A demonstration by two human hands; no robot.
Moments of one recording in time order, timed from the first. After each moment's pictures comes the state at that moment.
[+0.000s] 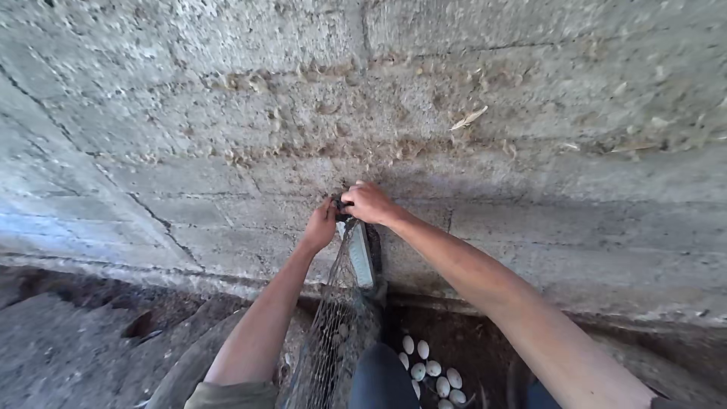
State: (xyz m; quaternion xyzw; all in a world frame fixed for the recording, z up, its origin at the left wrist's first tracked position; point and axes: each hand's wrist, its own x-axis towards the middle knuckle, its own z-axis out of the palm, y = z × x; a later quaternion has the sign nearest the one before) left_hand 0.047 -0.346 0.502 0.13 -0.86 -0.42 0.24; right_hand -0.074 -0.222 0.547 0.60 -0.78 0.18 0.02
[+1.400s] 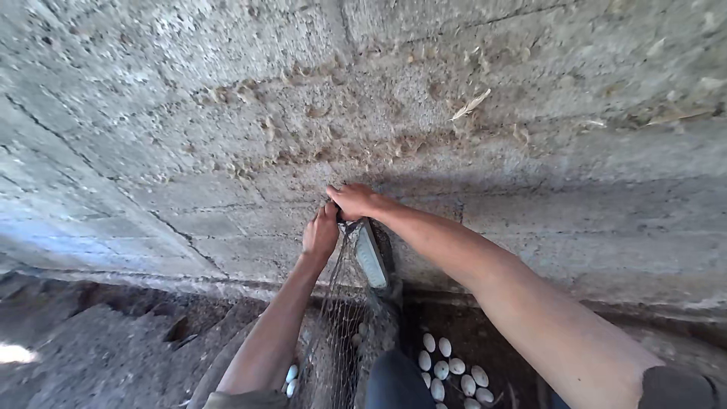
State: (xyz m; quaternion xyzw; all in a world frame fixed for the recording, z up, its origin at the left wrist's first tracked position) left_hand 0.037 -0.335 0.505 0.27 -0.95 0.01 0.17; right_hand -0.080 -0.268 0.552 0.59 -0.80 0.09 0.01
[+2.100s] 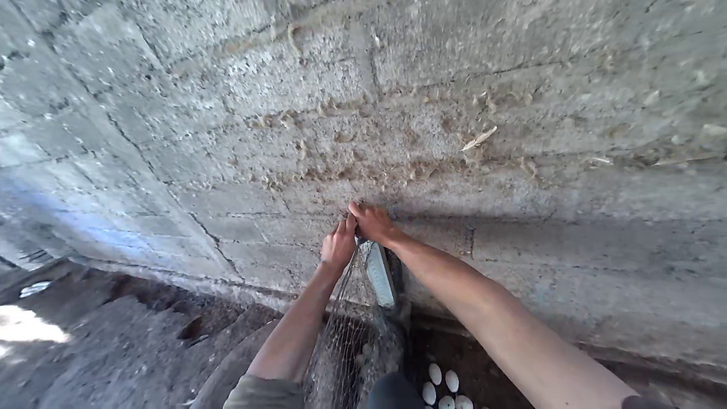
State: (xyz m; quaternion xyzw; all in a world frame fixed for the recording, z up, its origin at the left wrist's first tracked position) left_hand 0.039 -0.332 0.492 0.17 -0.92 0.06 0.36; right_hand -0.075 -0.261 0.525 0.56 -0.80 0.21 0.07
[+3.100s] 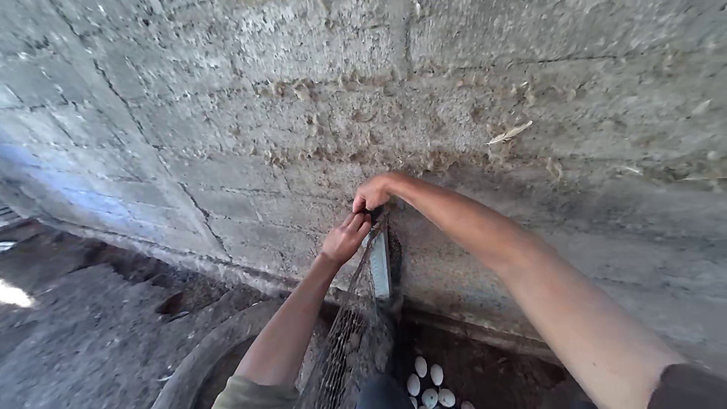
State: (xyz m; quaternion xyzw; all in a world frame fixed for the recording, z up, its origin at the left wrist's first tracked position) left_hand 0.052 -0.357 0.466 -0.07 -0.88 0.14 0.46; right_hand -0.081 -0.278 0.620 0.71 -0.68 -0.11 -0.17
